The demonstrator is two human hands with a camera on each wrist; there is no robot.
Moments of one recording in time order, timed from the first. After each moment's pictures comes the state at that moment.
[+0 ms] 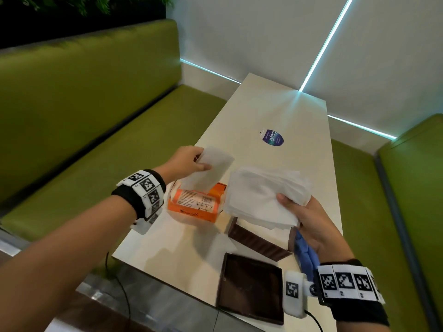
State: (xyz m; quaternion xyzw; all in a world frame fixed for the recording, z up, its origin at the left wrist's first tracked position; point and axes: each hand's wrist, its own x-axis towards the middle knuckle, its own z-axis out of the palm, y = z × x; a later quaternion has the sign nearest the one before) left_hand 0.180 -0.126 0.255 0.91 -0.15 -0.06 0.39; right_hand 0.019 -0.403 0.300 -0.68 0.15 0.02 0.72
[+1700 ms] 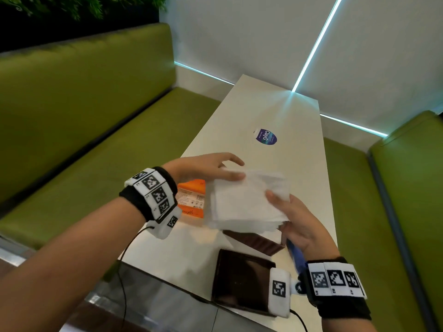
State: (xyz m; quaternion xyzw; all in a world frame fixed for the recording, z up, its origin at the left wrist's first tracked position) left_hand 0.116 -0.171 0.327 0.79 -0.24 -0.32 0.46; right_hand 0.008 -0.393 0.301 -0.59 0.14 0.10 0.79
